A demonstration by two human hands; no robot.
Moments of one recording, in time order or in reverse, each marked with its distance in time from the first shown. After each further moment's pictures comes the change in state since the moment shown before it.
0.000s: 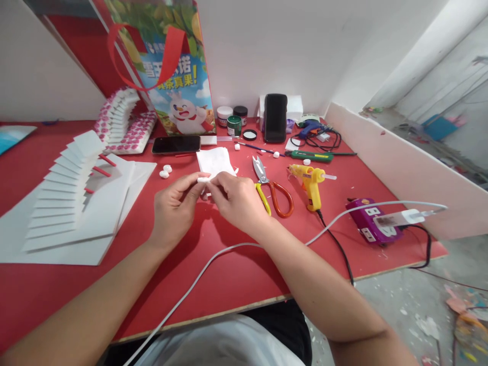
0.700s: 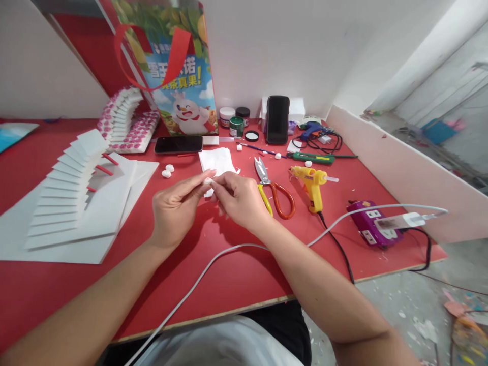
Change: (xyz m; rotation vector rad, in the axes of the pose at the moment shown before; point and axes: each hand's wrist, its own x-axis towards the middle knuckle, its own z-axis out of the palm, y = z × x) left_hand 0.001 -0.005 -0.002 0.106 0.060 0.235; right_hand 0.002 0.006 0.002 0.315 -0.078 0.133
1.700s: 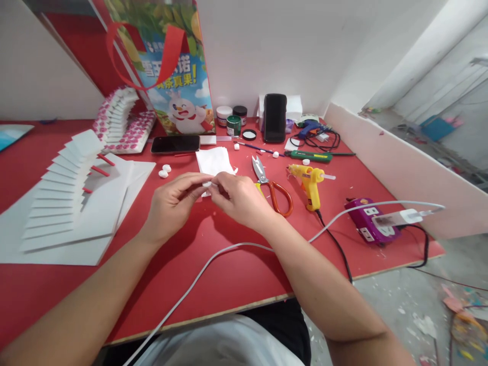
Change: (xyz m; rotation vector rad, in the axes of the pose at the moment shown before) left_hand 0.011 0.003 -0.012 -0.058 -0.252 -0.060; right_hand 0.001 -0.003 -0.012 -0.370 -0.089 -0.122
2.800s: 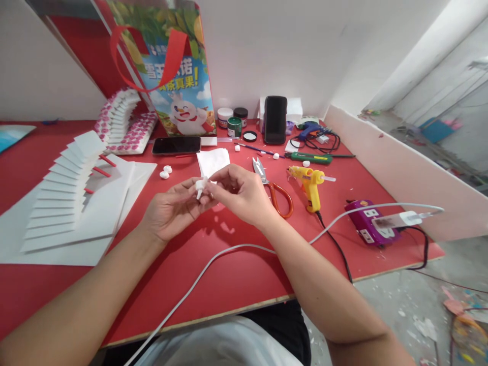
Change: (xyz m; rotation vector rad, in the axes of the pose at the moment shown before) left_hand 0.003 -0.006 0.001 -0.995 -0.097 -0.608; right_hand 0.003 -0.005 0.001 0.485 0.171 0.094
